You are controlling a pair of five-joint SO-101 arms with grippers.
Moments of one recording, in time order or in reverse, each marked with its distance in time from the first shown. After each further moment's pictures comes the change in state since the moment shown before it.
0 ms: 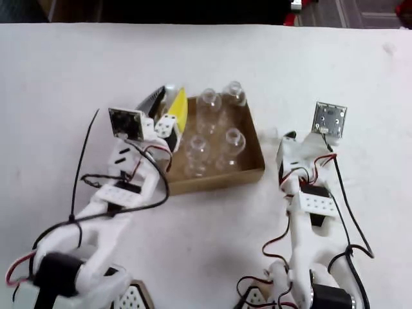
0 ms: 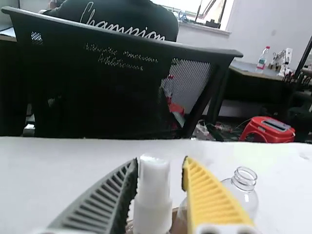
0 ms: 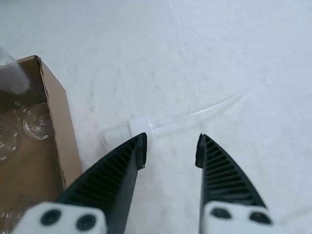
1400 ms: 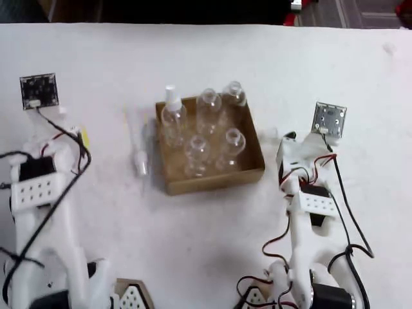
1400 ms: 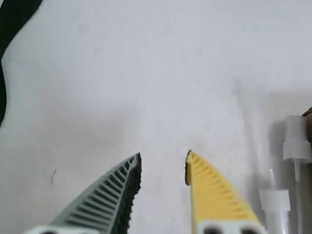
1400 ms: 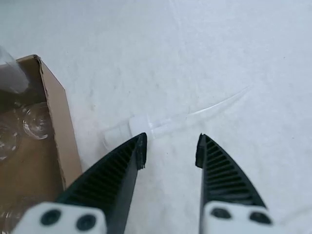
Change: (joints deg) left arm -33.8 -14.2 -22.7 83.6 -15.6; right arm 0.0 0.2 0.0 0.0 0.0
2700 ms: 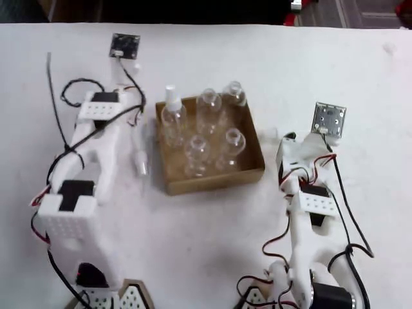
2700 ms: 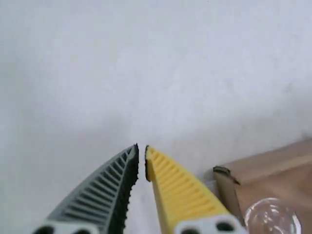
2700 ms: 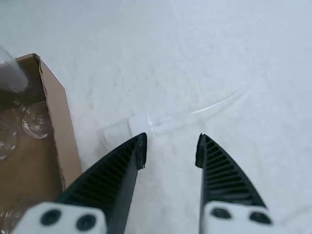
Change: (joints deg) left arm 18.8 54.3 -42.6 -5.9 1.1; right arm 0.0 0.4 0.0 0.0 0.0
